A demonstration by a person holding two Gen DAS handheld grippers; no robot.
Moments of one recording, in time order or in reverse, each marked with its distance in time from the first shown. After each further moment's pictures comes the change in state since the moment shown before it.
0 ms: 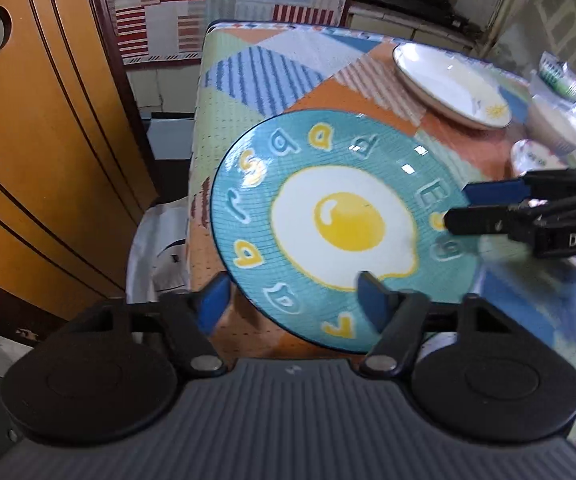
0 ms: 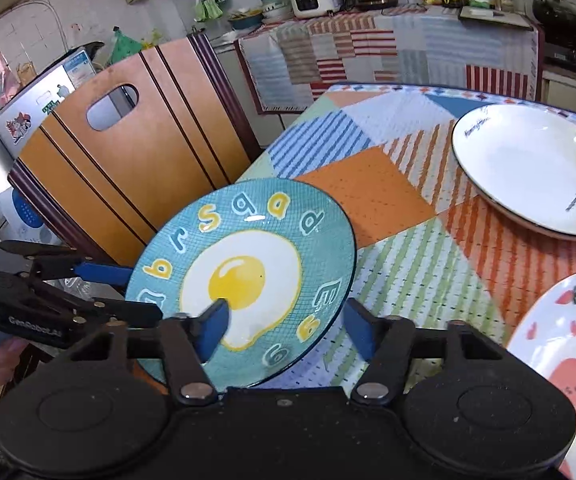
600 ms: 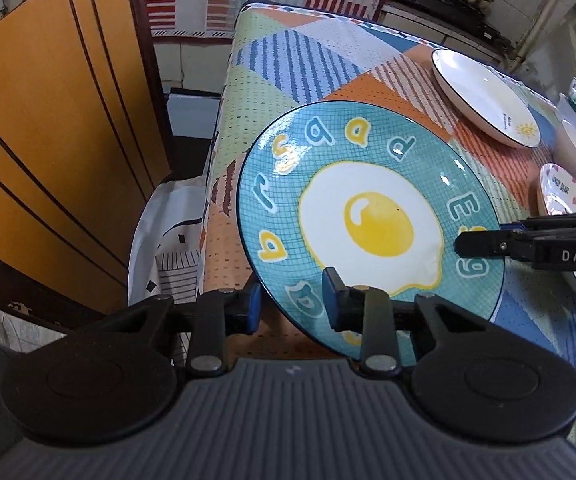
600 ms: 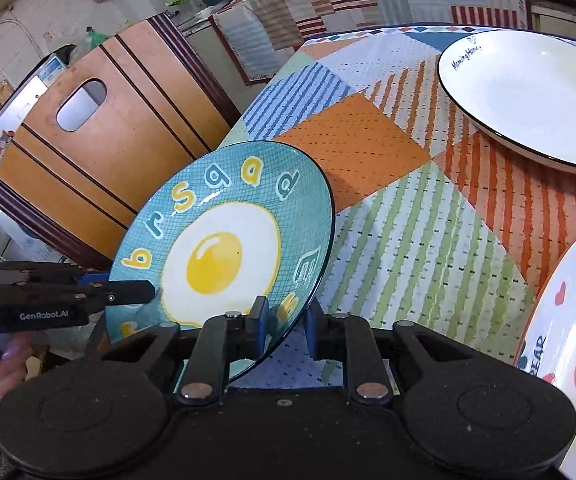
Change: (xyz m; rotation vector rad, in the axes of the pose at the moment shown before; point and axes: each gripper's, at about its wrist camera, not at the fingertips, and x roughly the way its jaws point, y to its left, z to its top) left arm 0.010 0.016 0.002 -0.137 0.029 0.009; right arm 0.026 -0.029 -0.003 0.138 0.104 0.070
